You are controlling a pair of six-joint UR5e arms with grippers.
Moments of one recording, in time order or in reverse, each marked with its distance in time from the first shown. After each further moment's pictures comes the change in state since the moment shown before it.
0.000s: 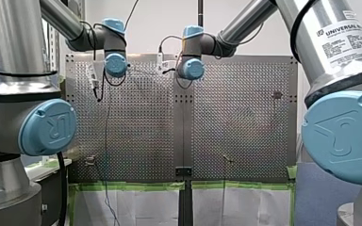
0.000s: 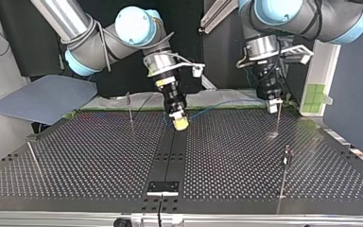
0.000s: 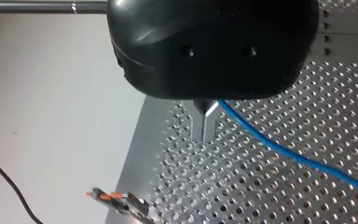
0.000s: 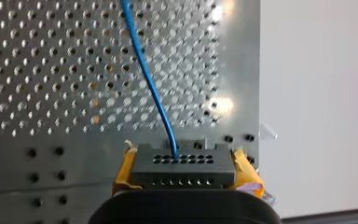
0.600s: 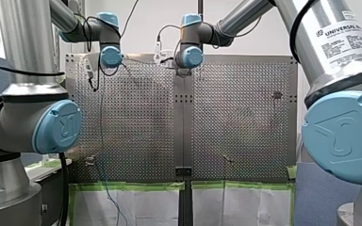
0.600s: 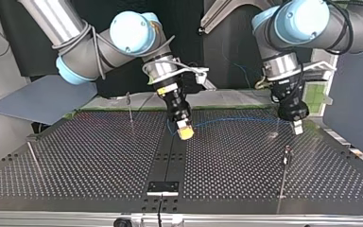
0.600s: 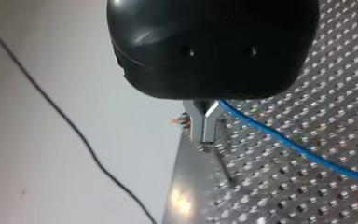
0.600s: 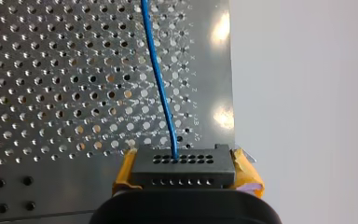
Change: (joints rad) left arm 0.124 -0.004 0.118 -0.023 0.048 -0.030; right arm -0.001 0.007 -0.129 0.144 -0.052 0.030
